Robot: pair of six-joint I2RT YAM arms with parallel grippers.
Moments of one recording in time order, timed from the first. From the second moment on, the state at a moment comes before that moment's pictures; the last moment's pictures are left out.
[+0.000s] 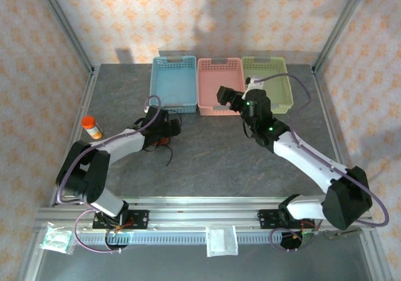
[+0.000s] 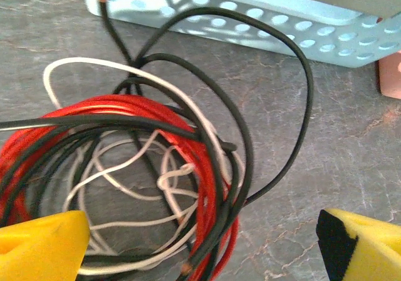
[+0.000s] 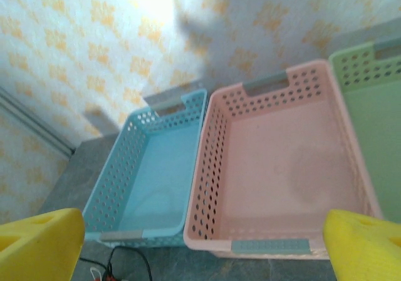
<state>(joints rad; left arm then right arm) -0.35 1.56 0.82 -0.16 -0.11 -0.58 0.56 1.27 0.96 0.06 0.25 0.53</state>
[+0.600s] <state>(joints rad) -0.54 1.62 0.84 -0.10 0.09 -0.52 0.48 1.21 0.93 0.03 0.38 0.58</state>
